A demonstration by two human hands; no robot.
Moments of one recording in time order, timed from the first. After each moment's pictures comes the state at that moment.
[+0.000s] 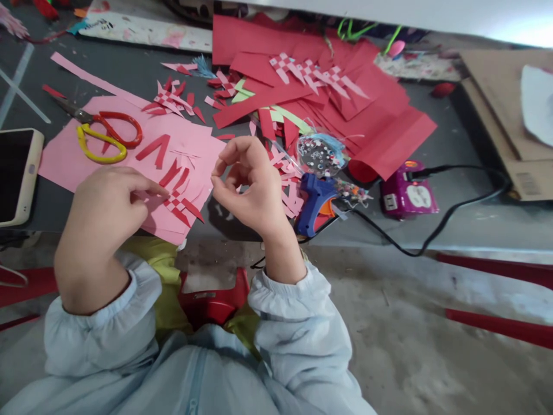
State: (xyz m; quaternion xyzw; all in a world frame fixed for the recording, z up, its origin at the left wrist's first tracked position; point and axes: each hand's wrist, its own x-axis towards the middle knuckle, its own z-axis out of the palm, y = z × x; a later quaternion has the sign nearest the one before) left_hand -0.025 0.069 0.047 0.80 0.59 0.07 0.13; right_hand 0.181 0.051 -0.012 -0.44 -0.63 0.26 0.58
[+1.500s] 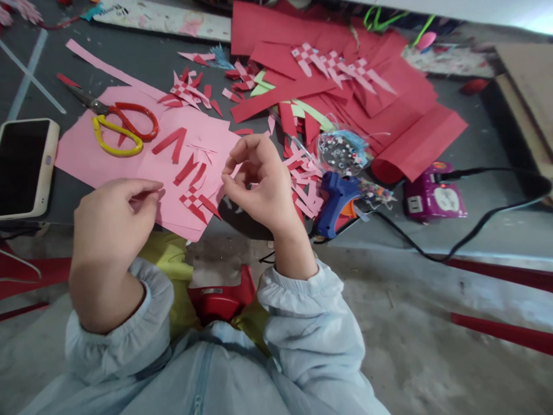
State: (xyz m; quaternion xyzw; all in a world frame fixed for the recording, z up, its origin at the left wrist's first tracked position) left_hand -0.033 0.041 0.041 0.69 0.70 0.13 0.12; right_hand 0.170 0.053 -0.014 -0.46 -0.59 0.34 0.57
